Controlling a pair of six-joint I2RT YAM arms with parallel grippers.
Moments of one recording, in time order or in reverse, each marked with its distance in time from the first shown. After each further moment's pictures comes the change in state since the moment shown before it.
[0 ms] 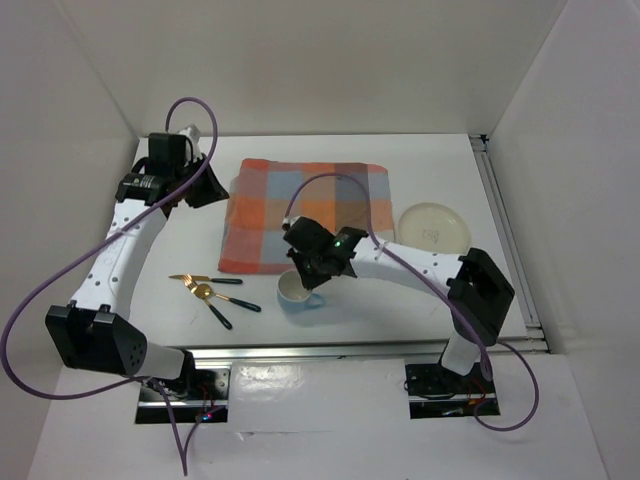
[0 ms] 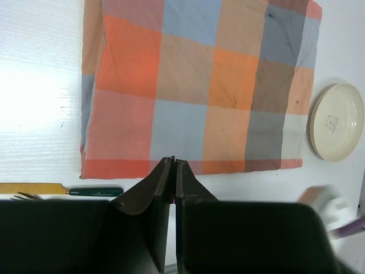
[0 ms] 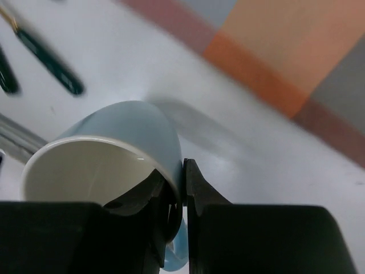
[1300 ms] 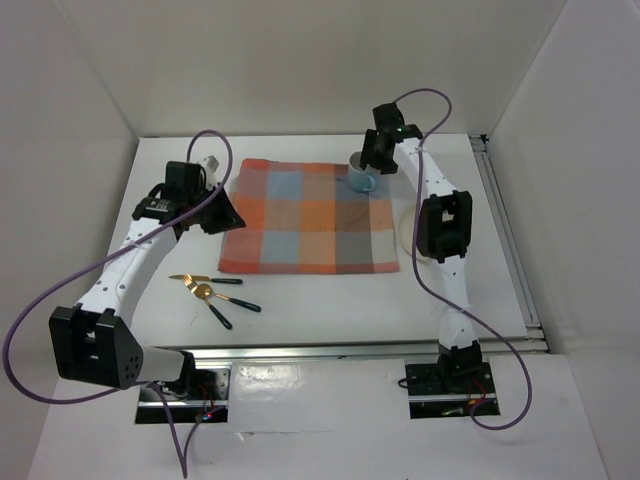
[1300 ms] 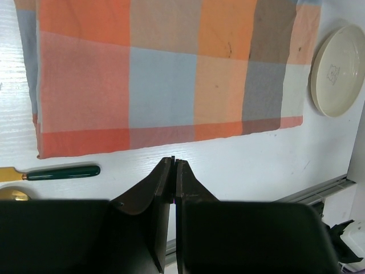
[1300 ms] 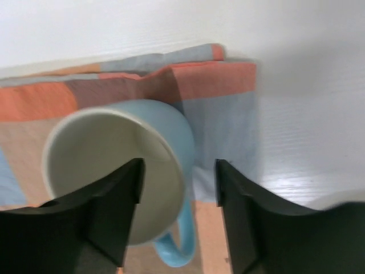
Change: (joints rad) left arm -0.037 -0.063 -0.268 0.120 0.132 -0.031; right arm -0.763 0.769 1.089 -0.208 0.016 -0.024
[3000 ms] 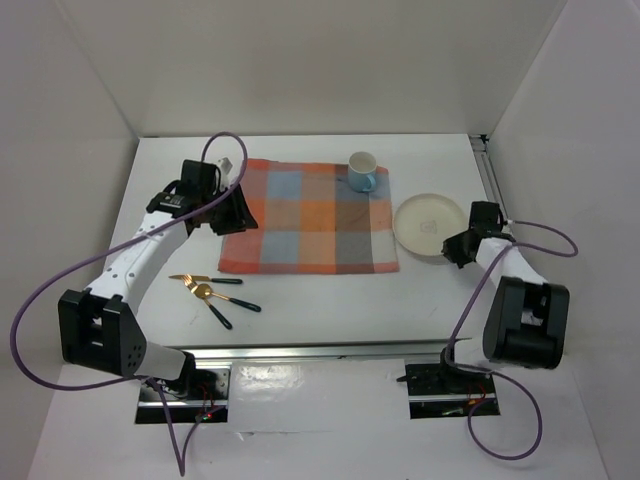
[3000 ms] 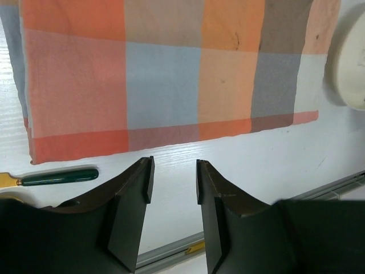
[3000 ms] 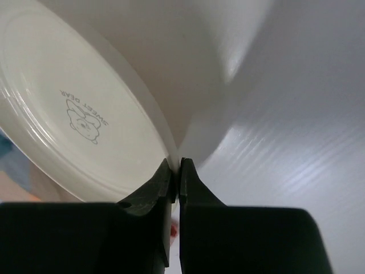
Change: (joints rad) left arm -0.063 0.071 0.026 -0.003 -0.047 0.011; right arm -0.445 -1.038 -1.598 0.459 -0.063 0.595
